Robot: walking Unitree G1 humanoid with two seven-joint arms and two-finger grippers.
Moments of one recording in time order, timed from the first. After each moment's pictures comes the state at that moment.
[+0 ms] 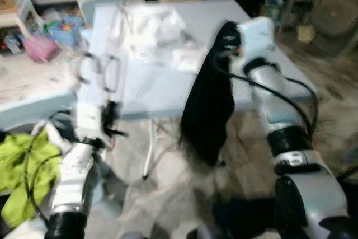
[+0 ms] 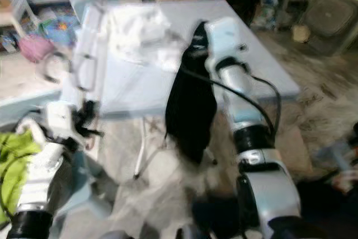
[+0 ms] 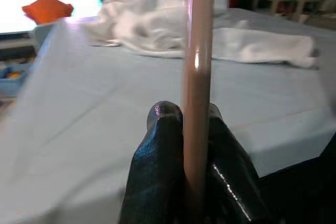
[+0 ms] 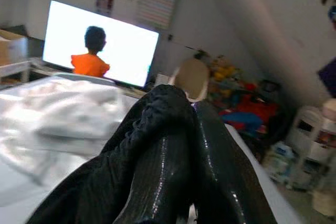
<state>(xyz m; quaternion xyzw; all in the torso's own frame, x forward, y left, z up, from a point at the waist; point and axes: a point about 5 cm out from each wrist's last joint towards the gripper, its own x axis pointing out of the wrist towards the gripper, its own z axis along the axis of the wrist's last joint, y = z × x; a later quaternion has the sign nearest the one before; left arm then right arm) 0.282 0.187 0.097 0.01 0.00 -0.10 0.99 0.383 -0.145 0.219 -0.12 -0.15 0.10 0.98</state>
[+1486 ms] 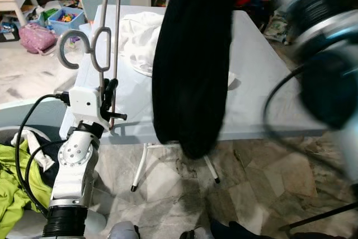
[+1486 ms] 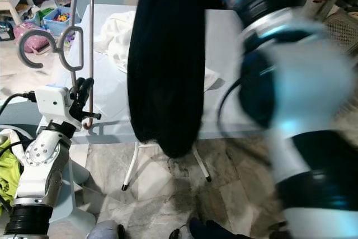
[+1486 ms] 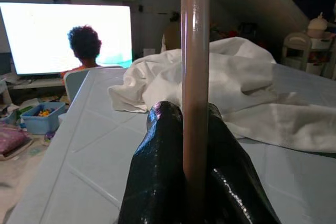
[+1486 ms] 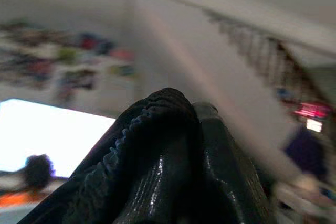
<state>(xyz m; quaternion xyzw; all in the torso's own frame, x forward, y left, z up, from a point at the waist) 0.288 0.183 0.137 0.03 -0.09 -0.07 0.99 0.397 -0.138 0.463 -0.05 -0.31 -0.02 0.95</state>
